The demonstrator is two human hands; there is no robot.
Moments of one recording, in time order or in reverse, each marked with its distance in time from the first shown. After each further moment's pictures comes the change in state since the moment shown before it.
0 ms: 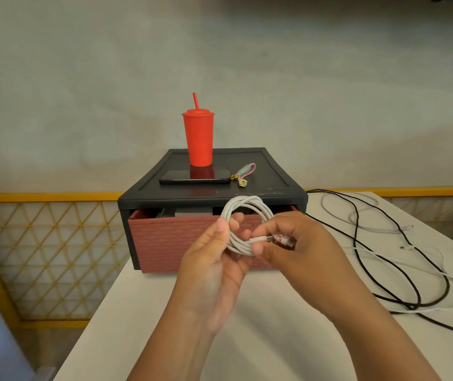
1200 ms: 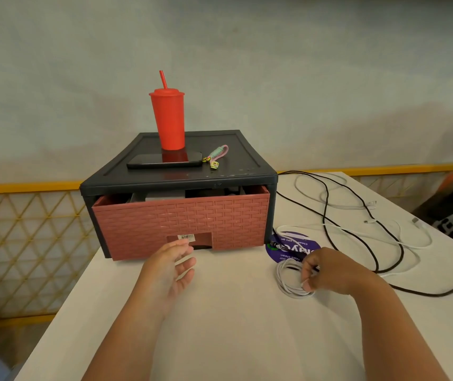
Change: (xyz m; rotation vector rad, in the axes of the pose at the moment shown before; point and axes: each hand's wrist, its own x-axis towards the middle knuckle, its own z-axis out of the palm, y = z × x) left_hand 0.037 -0.025 -0.084 0.515 0.392 -0.249; right_hand -0.006 0.140 -0.074 -0.596 -0.381 0.541
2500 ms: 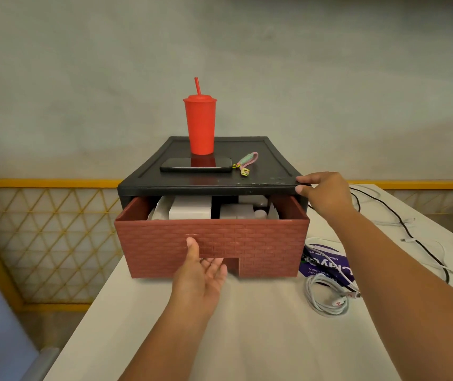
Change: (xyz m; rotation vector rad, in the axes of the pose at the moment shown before) left_hand 0.005 -0.003 0.012 -0.545 0.157 -0.140; right_hand 0.075 -0.101 -0.055 0.384 0.666 -0.146
